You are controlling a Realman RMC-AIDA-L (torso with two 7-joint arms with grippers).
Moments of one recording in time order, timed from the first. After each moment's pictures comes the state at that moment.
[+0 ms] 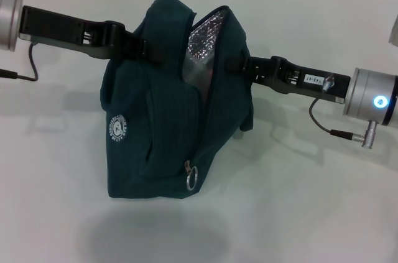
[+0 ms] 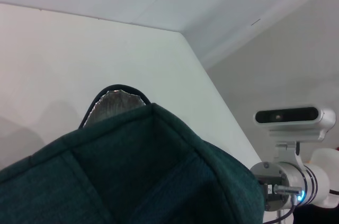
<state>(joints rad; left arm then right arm) -0.73 -1.95 0.72 0.84 2.09 1.83 -2.41 0.68 2.03 -1.55 -0.29 -0.92 -1.25 1.91</state>
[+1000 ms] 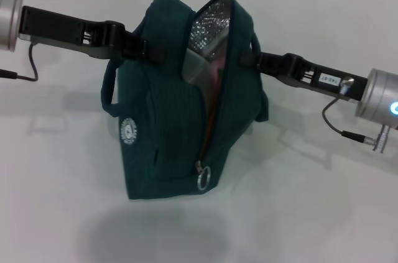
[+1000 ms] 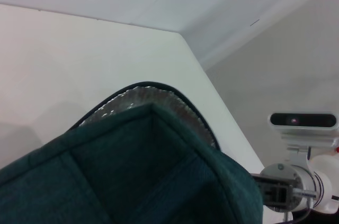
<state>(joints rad) -0.73 -1.95 0.72 0.84 2.08 1.83 -2.41 0.63 2.02 -1.53 -0.29 -0.86 -1.34 1.78</state>
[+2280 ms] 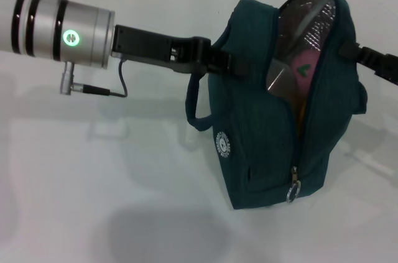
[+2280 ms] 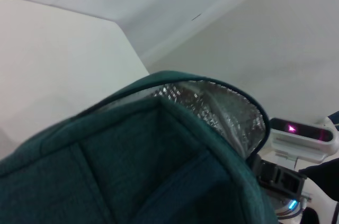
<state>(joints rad) -0.82 -2.08 0.74 0.66 2.05 1.73 -2.30 0.43 1.92 -1.37 -0.34 -0.87 -1.60 1.58</state>
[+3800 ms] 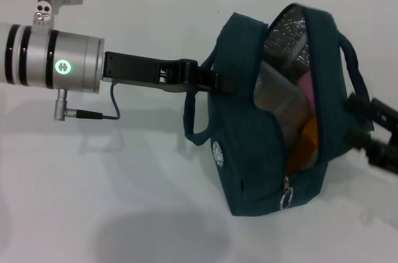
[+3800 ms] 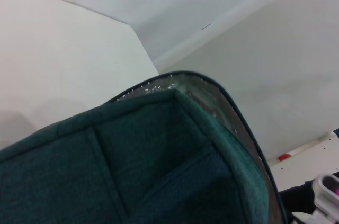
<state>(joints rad) -0.75 -2.08 0.75 0.63 2.03 1.71 -2.24 0.28 1.96 -1.37 -0.32 -0.96 -1.81 1.16</state>
